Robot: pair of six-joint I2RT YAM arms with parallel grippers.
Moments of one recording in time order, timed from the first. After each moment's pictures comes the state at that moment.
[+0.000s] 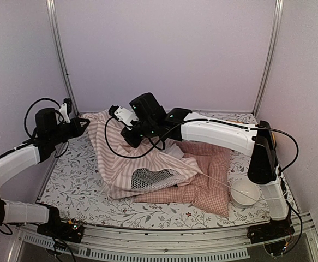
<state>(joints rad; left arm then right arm) -0.10 1.12 0.67 0.17 0.32 -0.40 1.05 2.24 2.12 -0.42 0.07 -0.17</state>
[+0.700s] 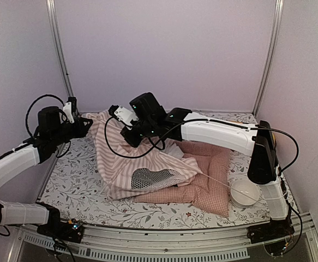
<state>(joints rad) -0.20 1.09 0.70 0.10 0.22 -0.31 1.05 2.24 2.12 -0.42 0.07 -0.17</state>
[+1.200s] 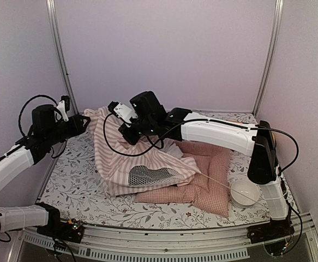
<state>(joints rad) -0.21 1.00 0.73 -0.04 0.16 -0.40 1.05 2.24 2.12 -0.36 0.07 -0.15</state>
